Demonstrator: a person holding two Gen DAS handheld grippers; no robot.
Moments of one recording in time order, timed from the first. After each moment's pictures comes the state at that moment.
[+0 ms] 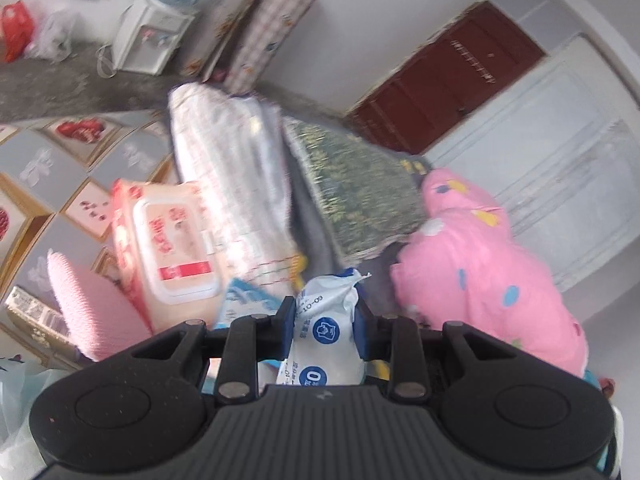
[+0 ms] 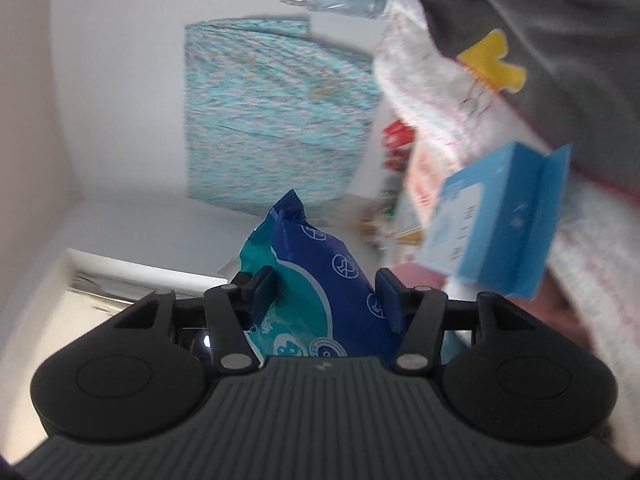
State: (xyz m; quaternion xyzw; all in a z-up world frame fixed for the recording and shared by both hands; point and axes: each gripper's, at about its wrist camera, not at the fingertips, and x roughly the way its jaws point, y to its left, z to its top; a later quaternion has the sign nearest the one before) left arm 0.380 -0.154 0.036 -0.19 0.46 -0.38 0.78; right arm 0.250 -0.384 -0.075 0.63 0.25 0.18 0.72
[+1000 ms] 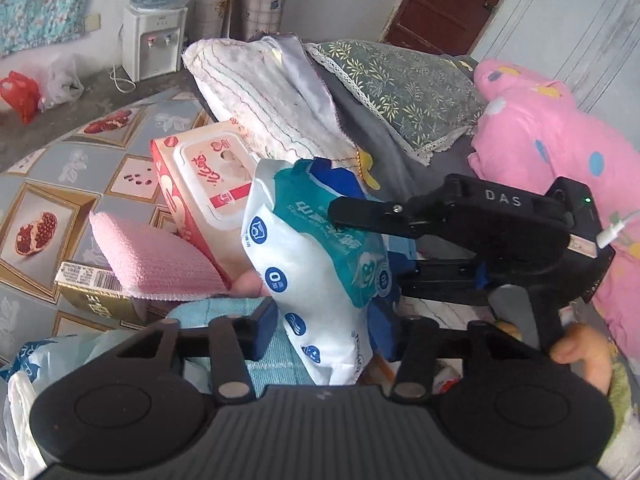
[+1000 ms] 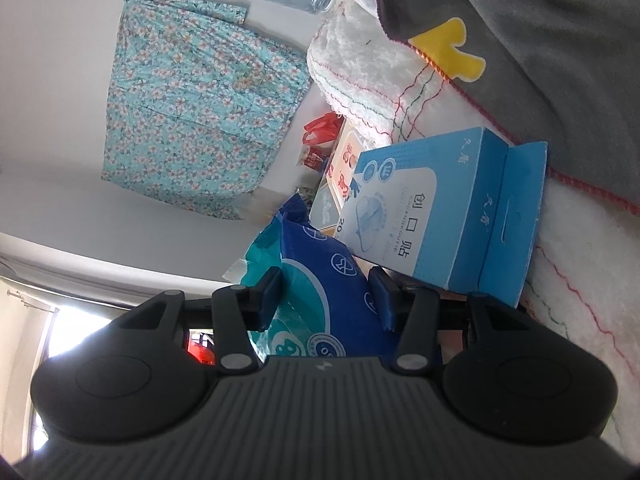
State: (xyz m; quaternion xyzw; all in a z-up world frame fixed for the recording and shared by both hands) left arm 0.324 -0.177 0.003 0.02 0.48 -0.34 0.81; right arm 0.266 -0.359 -0.080 0.57 0.33 0.10 0.75
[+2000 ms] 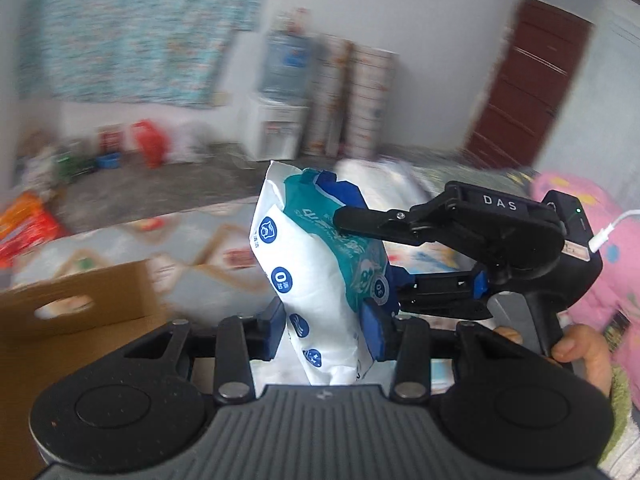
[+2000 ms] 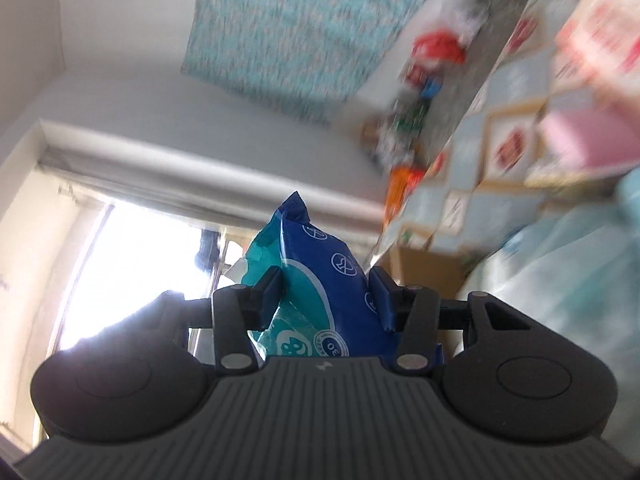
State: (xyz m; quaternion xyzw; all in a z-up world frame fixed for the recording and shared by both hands) left arm 0.212 0.045 0.128 -0.04 0.37 -0.19 0.91; right arm 0.288 -0.133 0.048 0.52 0.36 0.28 0.73
